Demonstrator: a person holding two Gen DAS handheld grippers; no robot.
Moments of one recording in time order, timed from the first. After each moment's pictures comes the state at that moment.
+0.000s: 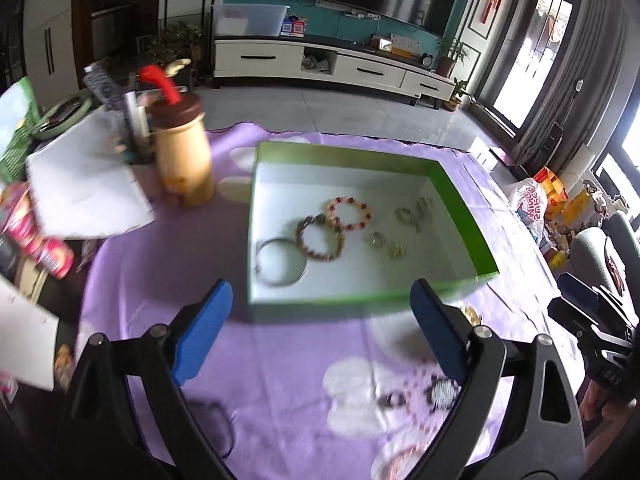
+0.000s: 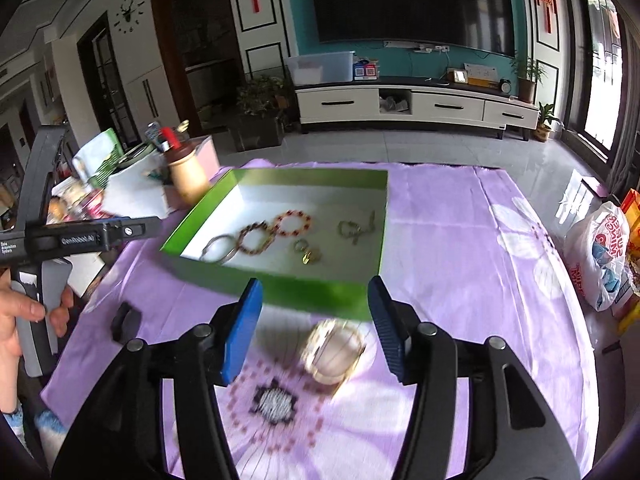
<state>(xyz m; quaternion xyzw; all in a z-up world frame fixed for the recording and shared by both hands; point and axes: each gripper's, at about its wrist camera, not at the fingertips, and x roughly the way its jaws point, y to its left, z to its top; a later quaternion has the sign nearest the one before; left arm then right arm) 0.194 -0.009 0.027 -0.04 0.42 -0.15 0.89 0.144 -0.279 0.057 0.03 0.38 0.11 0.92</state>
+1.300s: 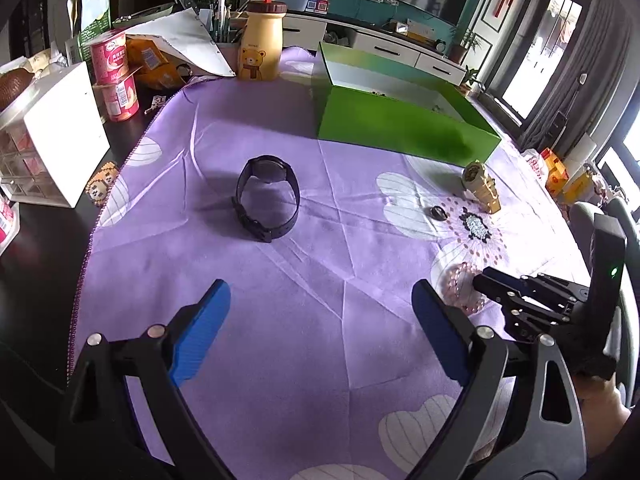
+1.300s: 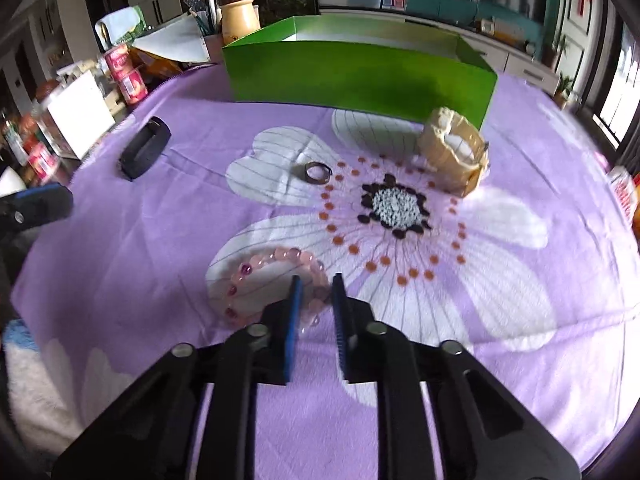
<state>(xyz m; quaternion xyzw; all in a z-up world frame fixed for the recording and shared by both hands) 0.035 0.067 -0.051 -0.06 0.45 -0.14 0.88 0.056 -0.175 -0.065 -0.04 0.48 0.11 0.87</state>
